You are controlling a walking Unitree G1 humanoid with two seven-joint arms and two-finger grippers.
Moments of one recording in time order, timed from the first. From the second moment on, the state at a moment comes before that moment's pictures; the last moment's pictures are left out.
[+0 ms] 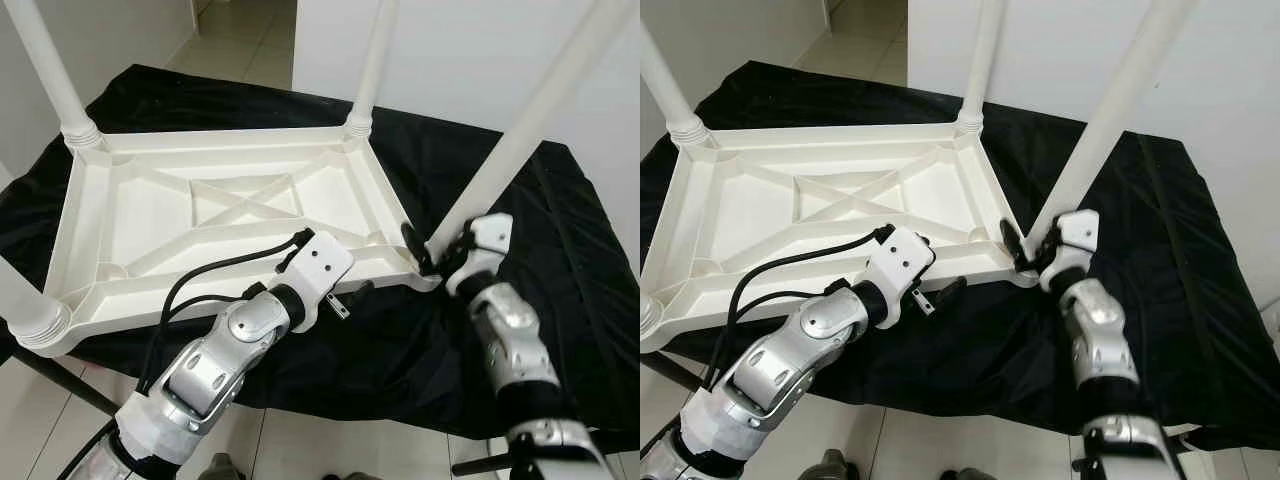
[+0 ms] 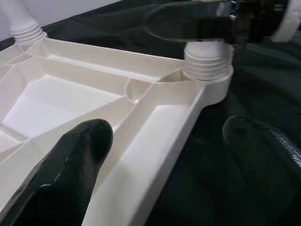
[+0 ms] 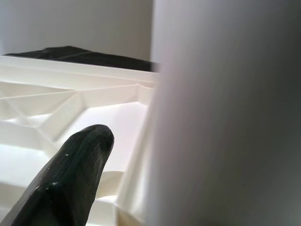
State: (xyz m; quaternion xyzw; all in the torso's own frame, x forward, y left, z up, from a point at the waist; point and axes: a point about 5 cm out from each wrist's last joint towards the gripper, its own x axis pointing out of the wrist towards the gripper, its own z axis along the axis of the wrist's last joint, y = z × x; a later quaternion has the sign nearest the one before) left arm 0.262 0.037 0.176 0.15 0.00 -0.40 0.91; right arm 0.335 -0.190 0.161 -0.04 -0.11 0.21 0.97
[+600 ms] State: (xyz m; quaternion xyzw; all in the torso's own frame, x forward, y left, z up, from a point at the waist) left arm 0.260 0.033 0.173 0.15 0.00 -0.40 0.90; right arm 0.342 -0.209 0.152 -0.07 -0.06 0.26 0.96
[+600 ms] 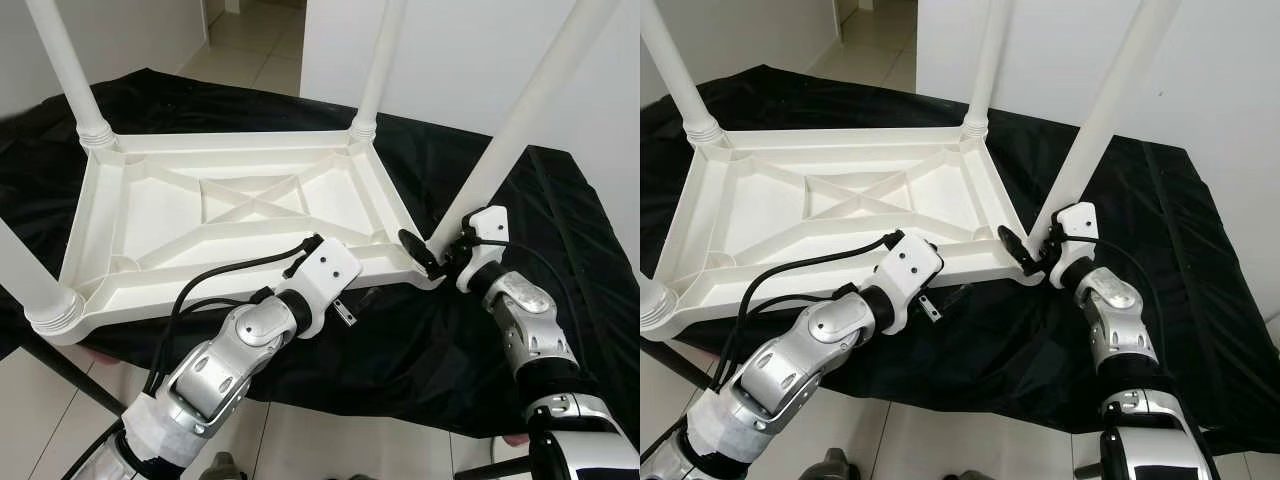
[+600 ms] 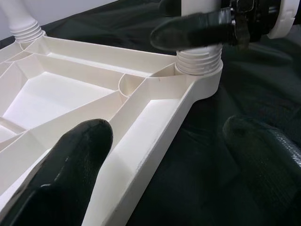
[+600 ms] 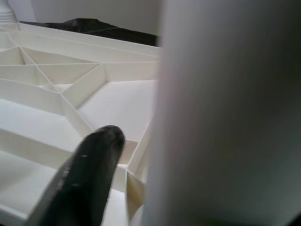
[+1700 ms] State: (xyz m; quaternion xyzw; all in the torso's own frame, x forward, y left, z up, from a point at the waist) left arm 0.262 0.030 0.165 0.14 0.02 -0.41 0.90; right arm 0.324 -0.116 0.143 0.04 -0.06 0.10 0.99
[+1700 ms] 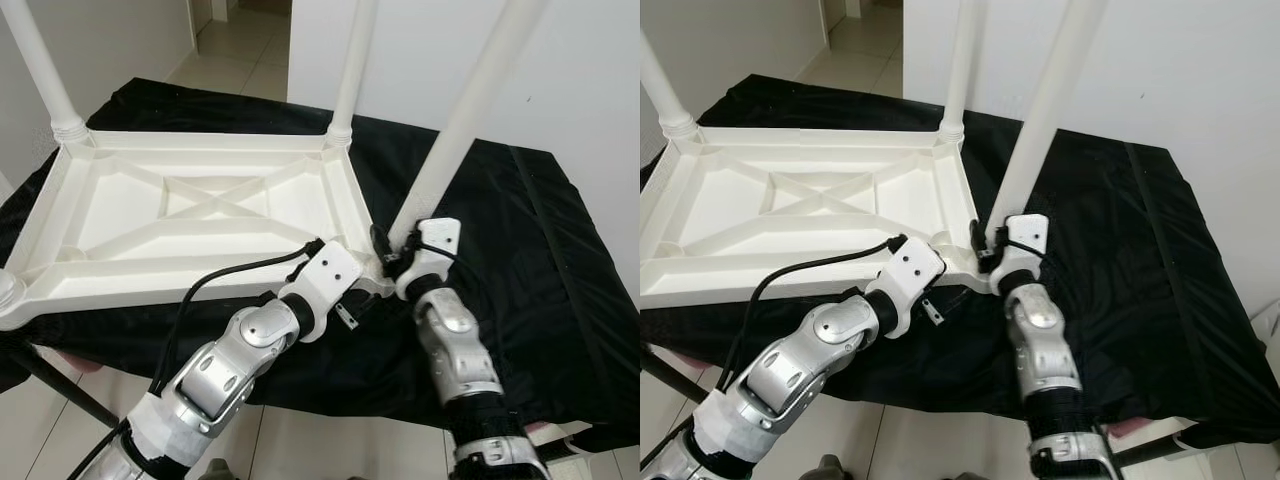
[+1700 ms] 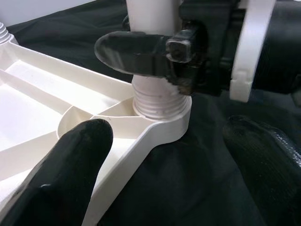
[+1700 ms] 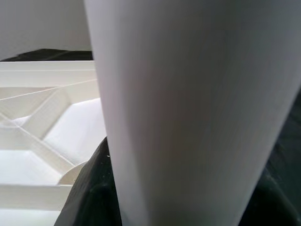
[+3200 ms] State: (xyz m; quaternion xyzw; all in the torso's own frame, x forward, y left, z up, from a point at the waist) left arm 0.282 0.048 0.162 0.13 0.03 -0.37 0.92; right arm 0.327 -0.162 0.161 -0.03 -0.04 0.28 0.96
